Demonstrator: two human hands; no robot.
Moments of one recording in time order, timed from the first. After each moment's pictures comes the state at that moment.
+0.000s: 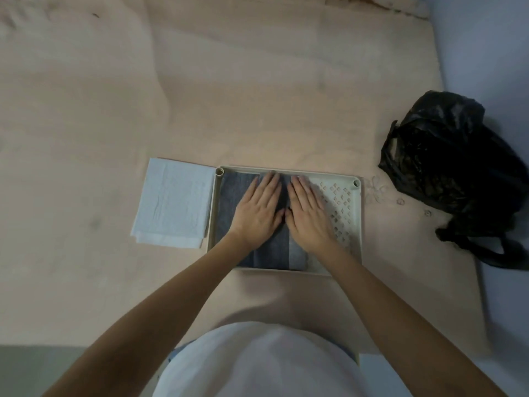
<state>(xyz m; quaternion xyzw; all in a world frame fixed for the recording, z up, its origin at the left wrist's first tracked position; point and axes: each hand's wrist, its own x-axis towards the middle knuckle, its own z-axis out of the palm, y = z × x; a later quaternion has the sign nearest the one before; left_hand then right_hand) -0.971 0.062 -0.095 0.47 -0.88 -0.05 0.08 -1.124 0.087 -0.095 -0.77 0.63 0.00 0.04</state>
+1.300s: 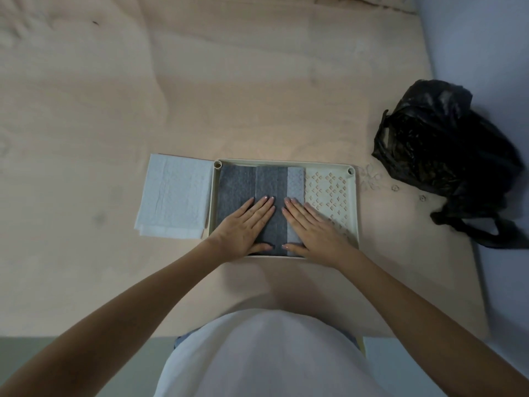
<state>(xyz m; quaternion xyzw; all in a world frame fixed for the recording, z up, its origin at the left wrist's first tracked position) -0.928 0.095 -0.095 0.32 -0.94 -0.06 -0.11 -1.156 0.136 -0.098 -0.86 0.49 0.11 0.07</state>
